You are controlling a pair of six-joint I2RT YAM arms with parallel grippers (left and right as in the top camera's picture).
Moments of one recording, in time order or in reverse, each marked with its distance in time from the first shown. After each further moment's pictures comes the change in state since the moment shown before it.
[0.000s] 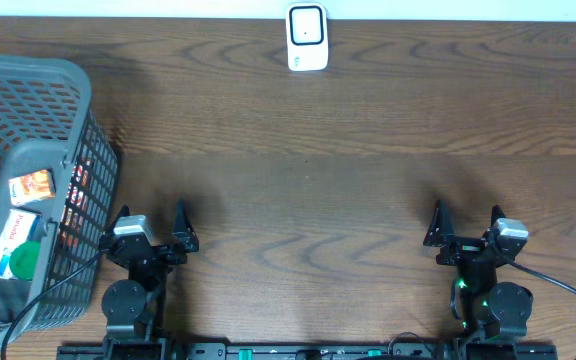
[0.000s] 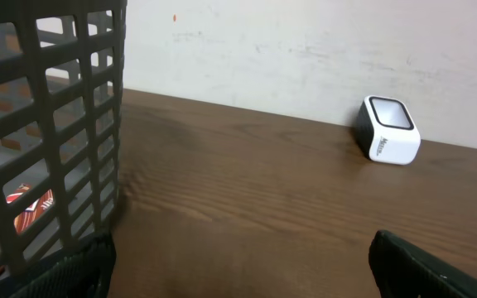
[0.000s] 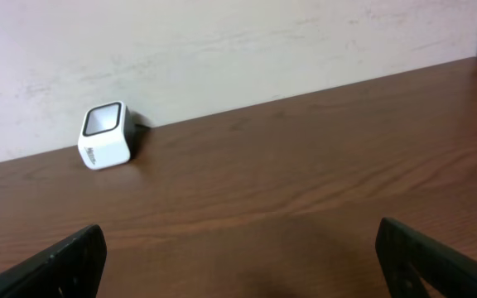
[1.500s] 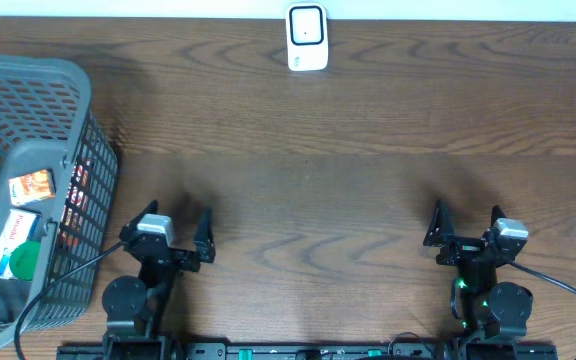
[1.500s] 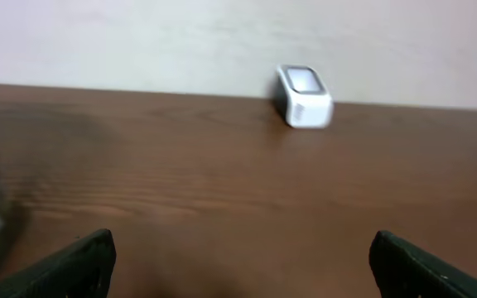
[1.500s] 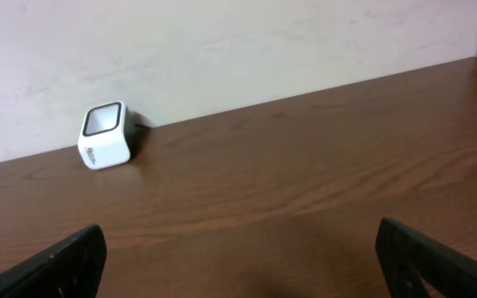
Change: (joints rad) left arm 0.000 0.050 0.011 0.008 0.287 0.049; right arm 0.000 0.000 0.000 0.000 0.000 0.000
